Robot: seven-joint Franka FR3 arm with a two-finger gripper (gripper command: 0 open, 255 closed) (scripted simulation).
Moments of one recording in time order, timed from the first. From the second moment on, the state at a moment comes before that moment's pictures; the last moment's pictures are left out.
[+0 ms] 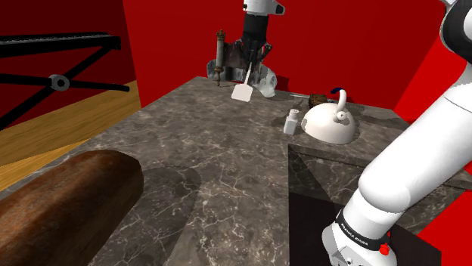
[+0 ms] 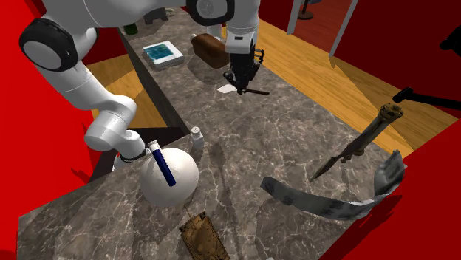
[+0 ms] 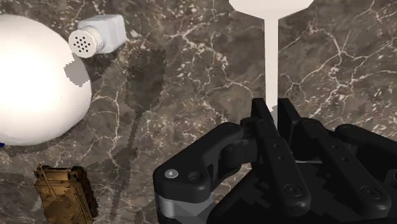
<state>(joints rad) -0.16 -0.17 0.19 -1.76 -0.02 1.62 1.05</state>
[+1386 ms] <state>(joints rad) 0.04 -0.17 0.52 -1.73 0.02 1.59 1.57</state>
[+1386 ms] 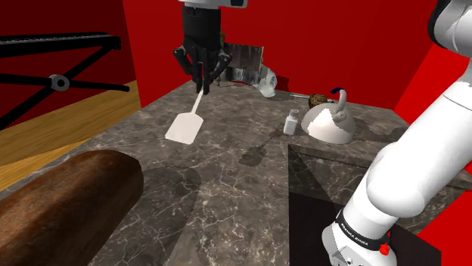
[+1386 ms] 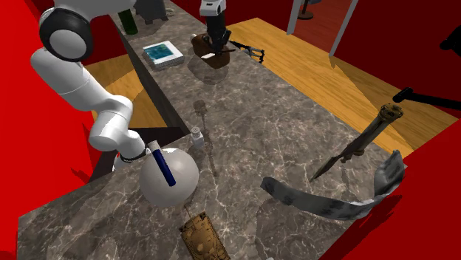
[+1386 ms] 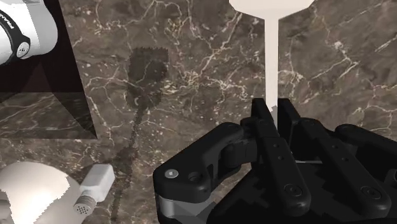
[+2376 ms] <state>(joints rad) 0.15 0.01 0.68 -1.62 -0.07 1.61 1.86</state>
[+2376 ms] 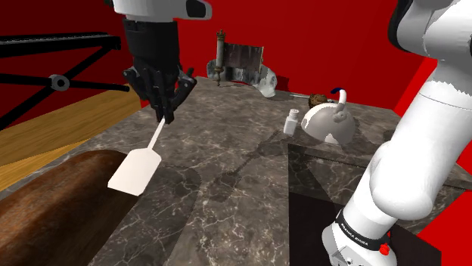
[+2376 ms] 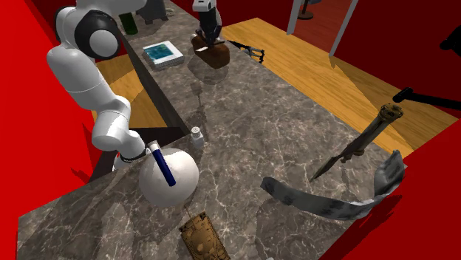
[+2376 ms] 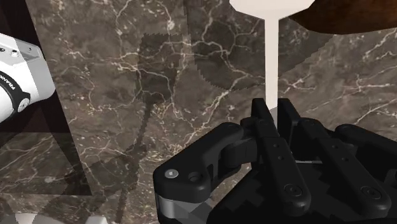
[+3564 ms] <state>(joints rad) 0.14 -0.01 0.68 -1.88 -0.06 1.85 1.86</state>
